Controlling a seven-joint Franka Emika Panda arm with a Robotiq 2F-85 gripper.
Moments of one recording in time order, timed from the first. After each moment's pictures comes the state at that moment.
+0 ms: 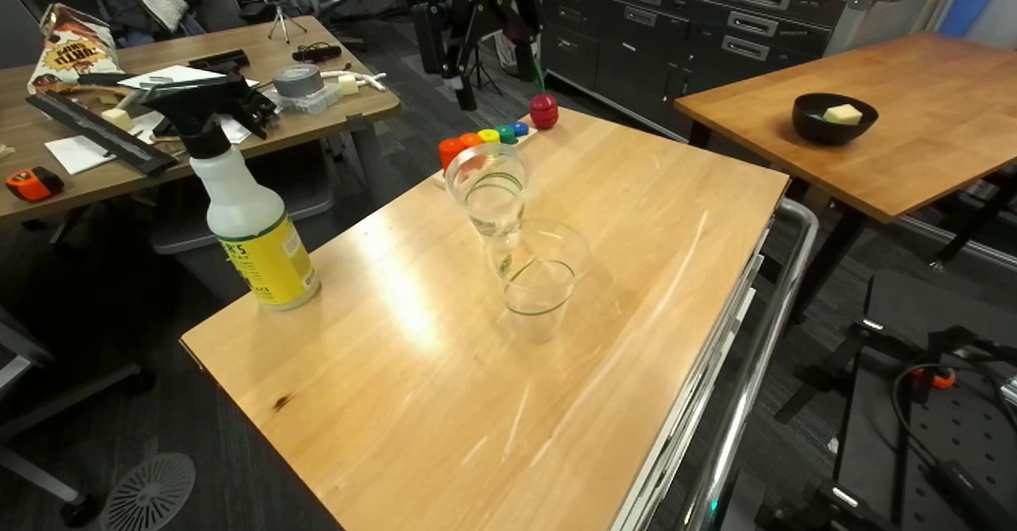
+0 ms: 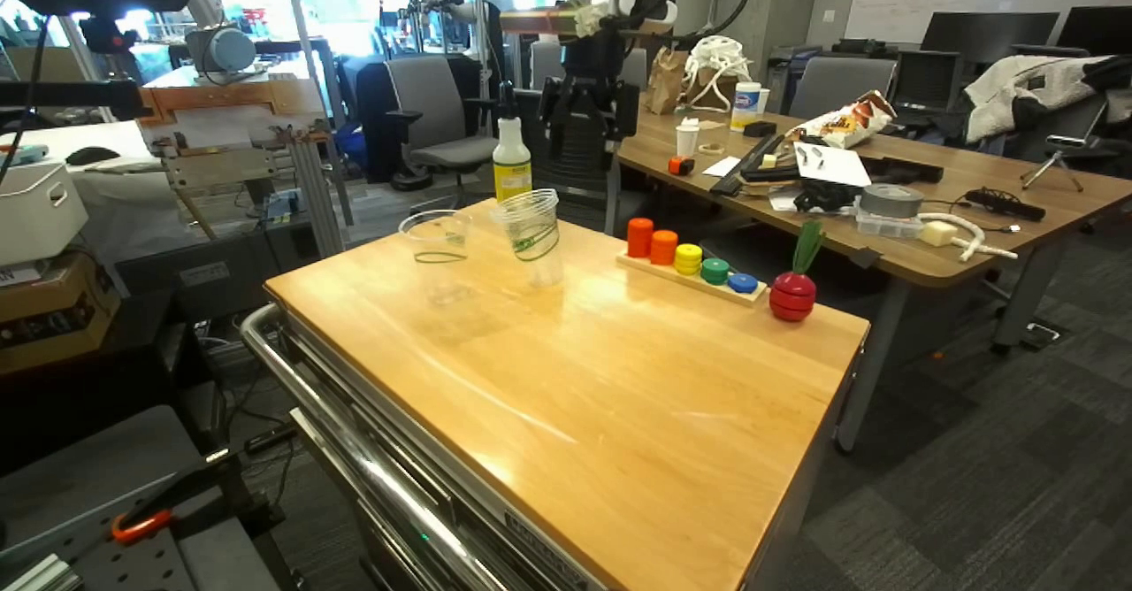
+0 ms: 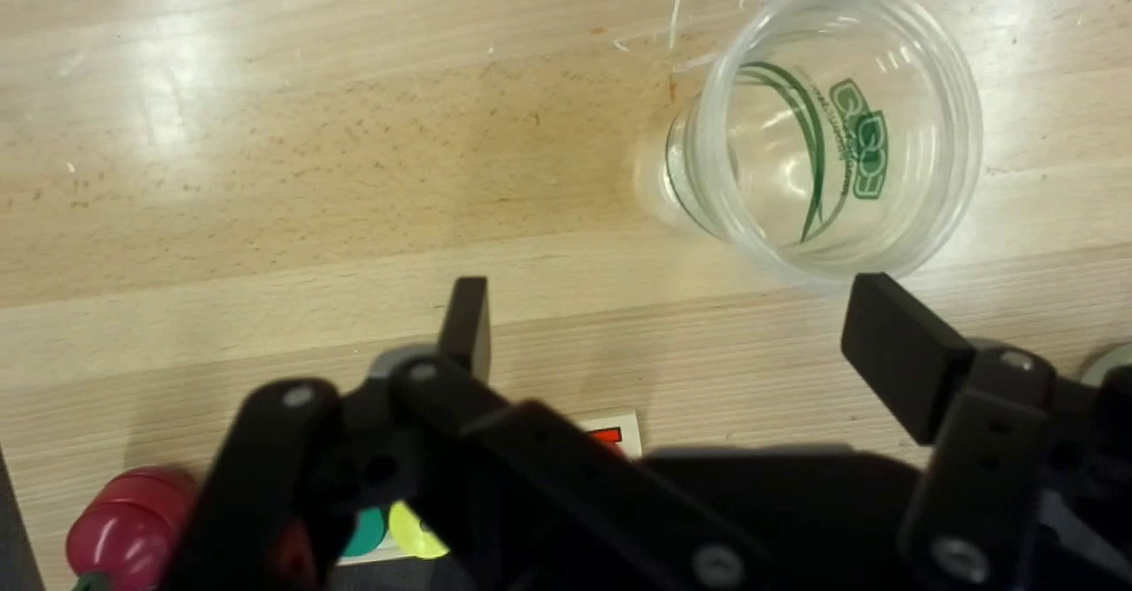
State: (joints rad) arm 0.07 0.58 -0.01 -1.33 -0.02 1.67 0.18
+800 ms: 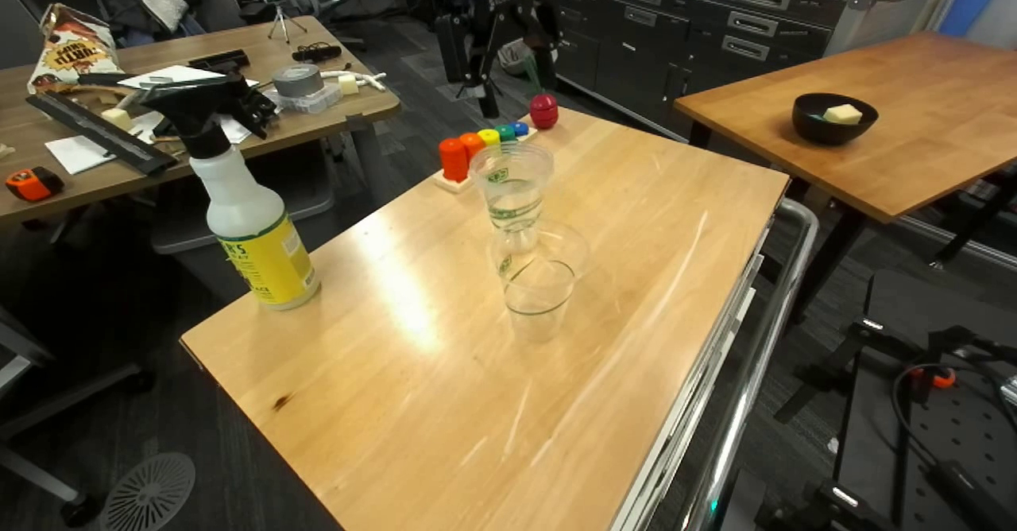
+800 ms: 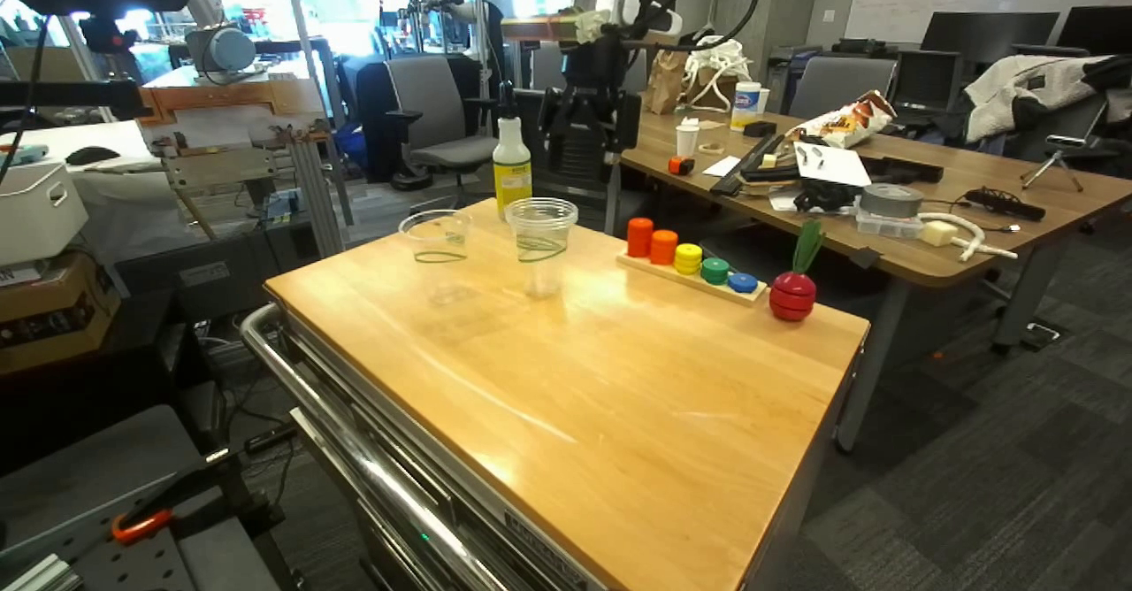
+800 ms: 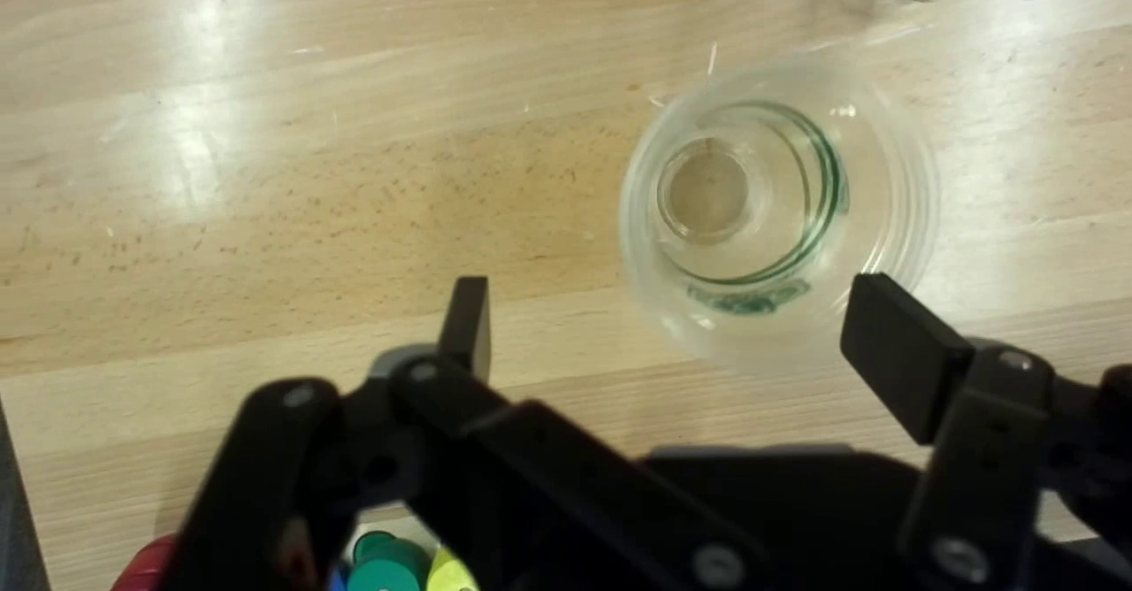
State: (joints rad) arm 0.06 0.57 -0.02 -1.38 -0.02 1.65 0.18
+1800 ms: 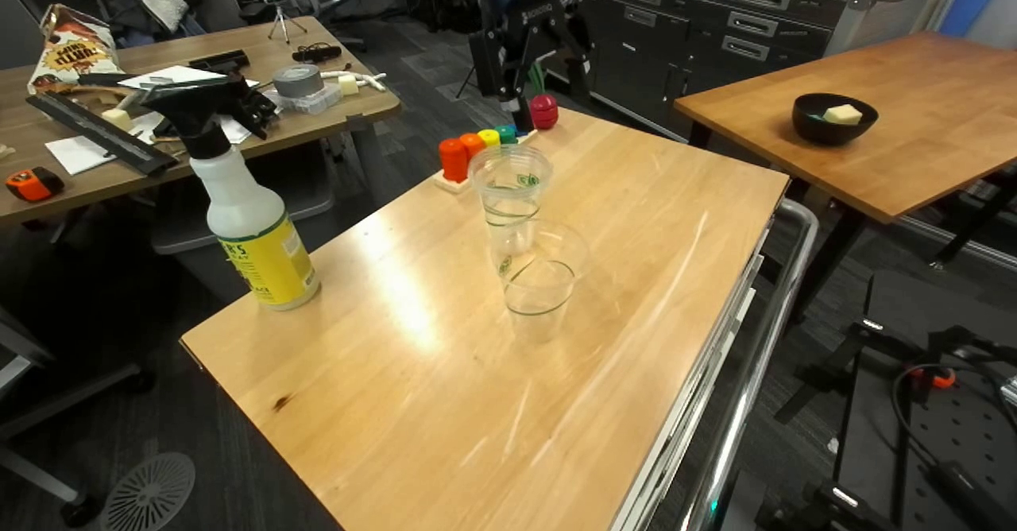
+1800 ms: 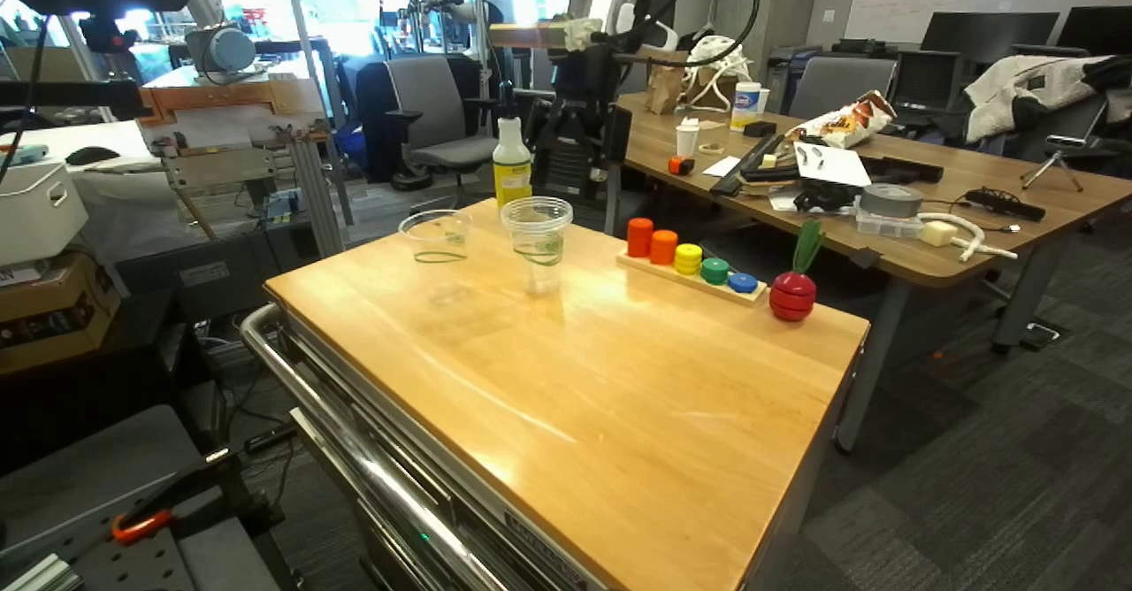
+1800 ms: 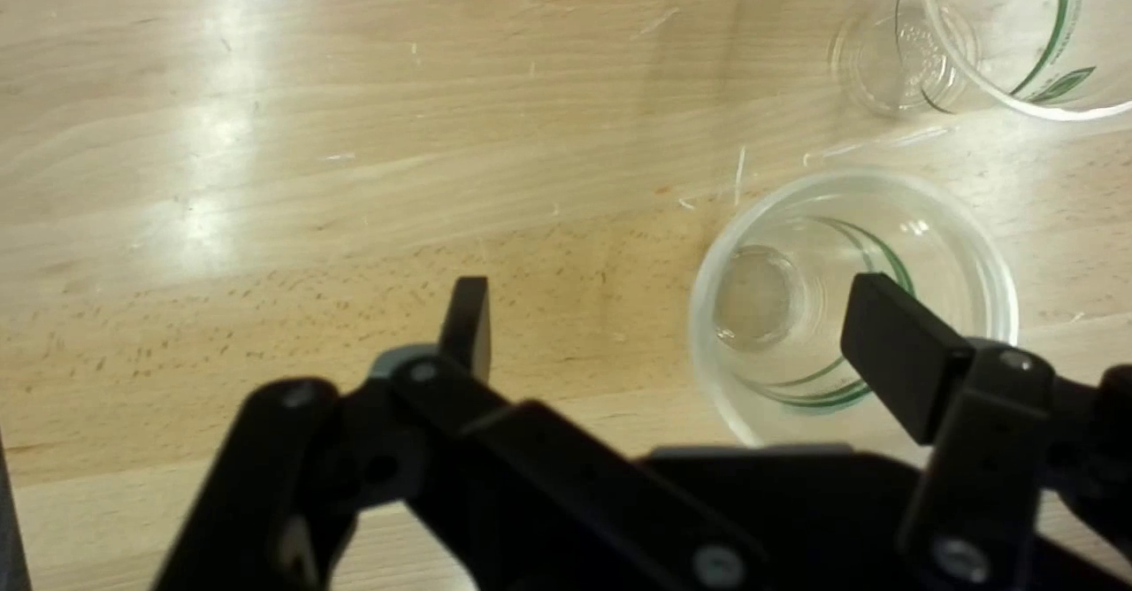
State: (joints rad) arm 0.05 0.51 -0.02 -1.50 -0.01 1.64 0.17
